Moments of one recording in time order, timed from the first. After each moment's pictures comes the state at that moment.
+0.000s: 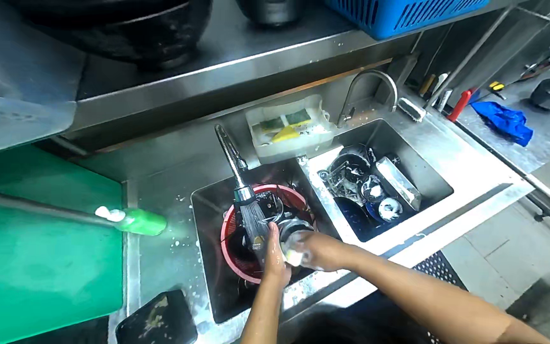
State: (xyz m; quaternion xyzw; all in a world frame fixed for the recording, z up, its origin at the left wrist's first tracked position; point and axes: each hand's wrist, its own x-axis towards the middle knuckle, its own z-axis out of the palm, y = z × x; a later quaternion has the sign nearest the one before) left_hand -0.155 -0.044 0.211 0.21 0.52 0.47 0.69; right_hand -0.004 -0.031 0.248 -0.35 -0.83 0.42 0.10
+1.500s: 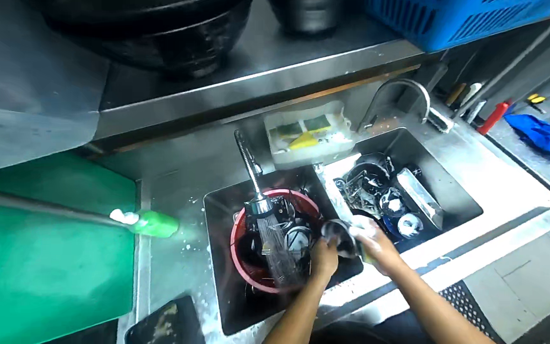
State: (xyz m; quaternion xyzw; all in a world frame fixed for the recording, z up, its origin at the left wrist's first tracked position) left_hand -0.086 -0.005 0.131 0.48 0.66 0.18 0.55; right_hand 0.069 -0.022 0.190 -0.63 -0.34 0.55 0.42
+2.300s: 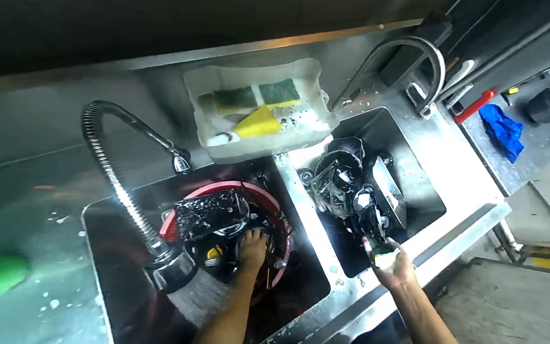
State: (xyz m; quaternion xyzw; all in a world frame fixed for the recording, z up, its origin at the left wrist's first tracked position) left_hand -0.130 0.085 -0.057 0.75 0.55 -0.21 0.30; right_hand 0.194 -0.016 0.132 -0.53 0.22 0.45 0.68
